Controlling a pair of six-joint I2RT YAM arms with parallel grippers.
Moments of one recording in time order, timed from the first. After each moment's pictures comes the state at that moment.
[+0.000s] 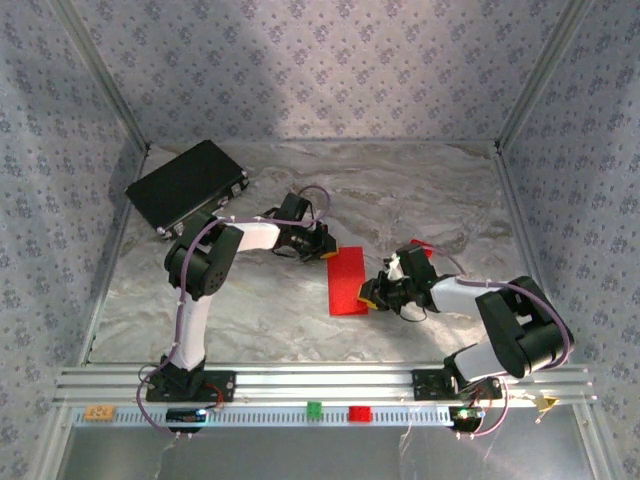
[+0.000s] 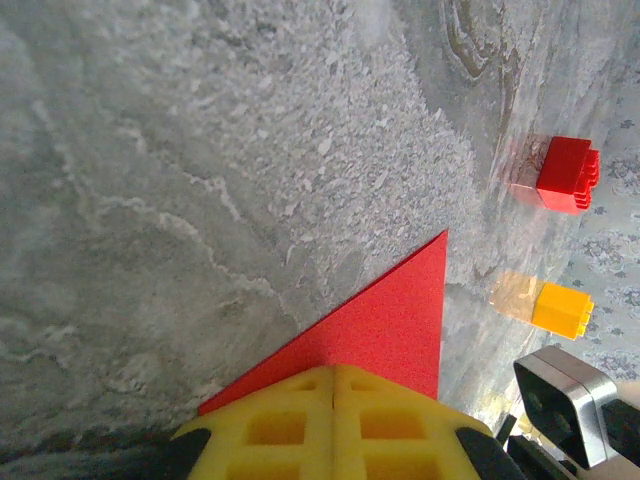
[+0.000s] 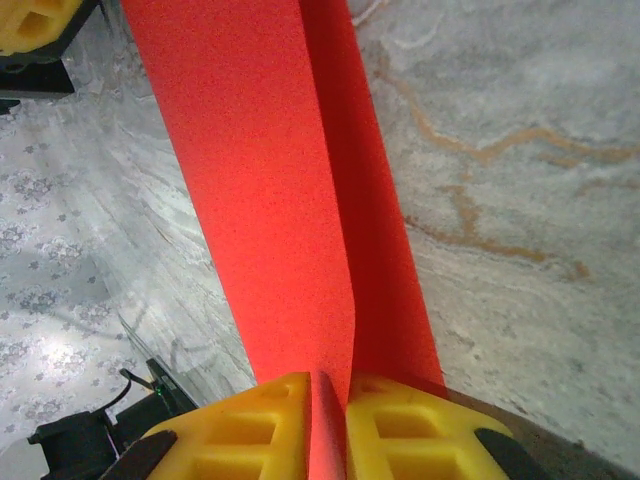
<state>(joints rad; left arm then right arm) -0.58 2.11 1.24 -0.06 0.69 -0.83 0.42 1.43 0.41 0.07 -0.67 0.95</state>
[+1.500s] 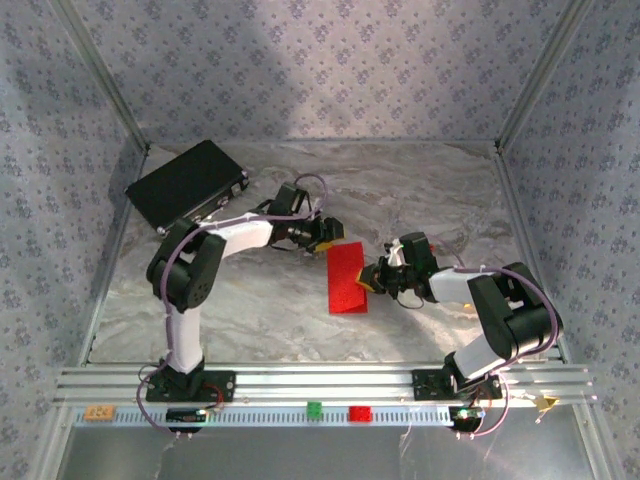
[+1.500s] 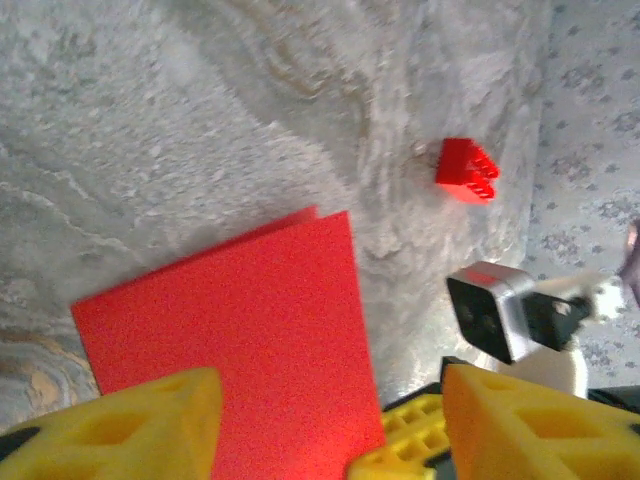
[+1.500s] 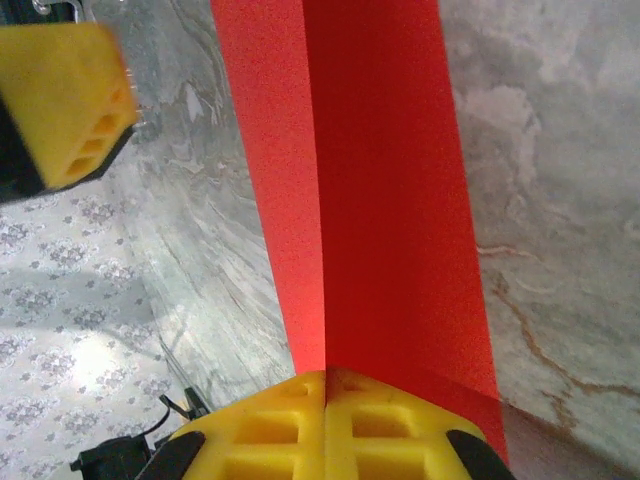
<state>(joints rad) -0.58 1.93 1.22 -0.11 0.64 -0.80 0.35 1.53 0.47 0.23 -0.71 0.95</state>
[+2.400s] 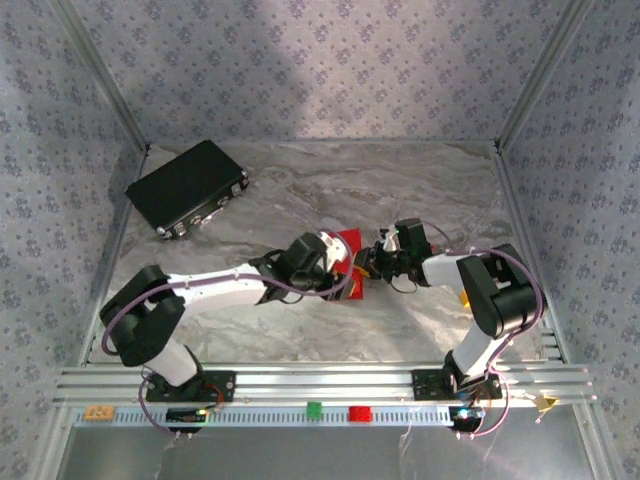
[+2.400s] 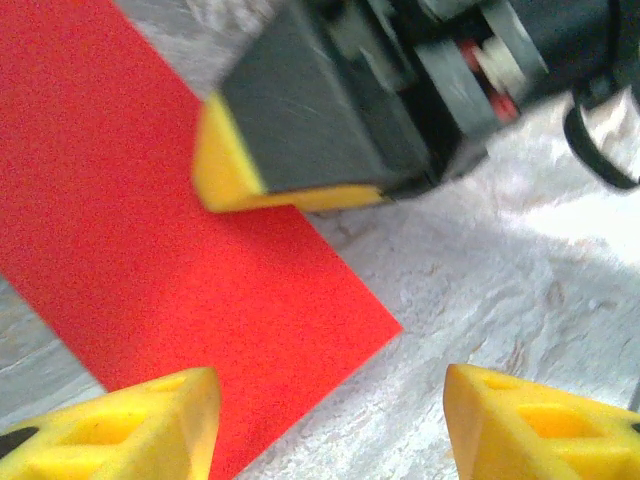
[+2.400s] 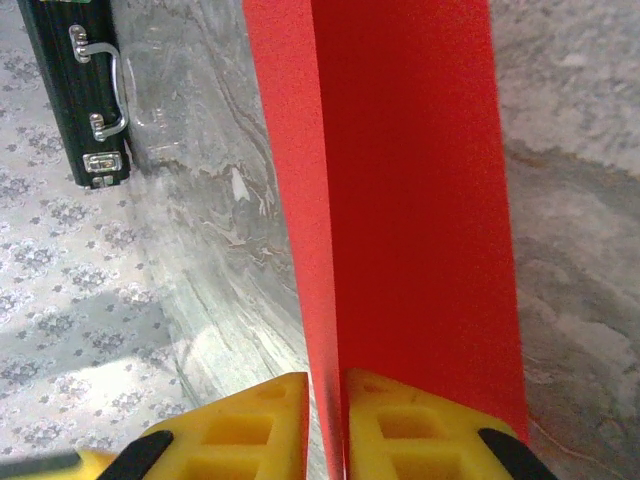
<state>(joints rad) -0.97 1.57 0.87 -0.05 0.14 -0.34 0.34 1.66 0.61 0.27 -0.73 0.95</state>
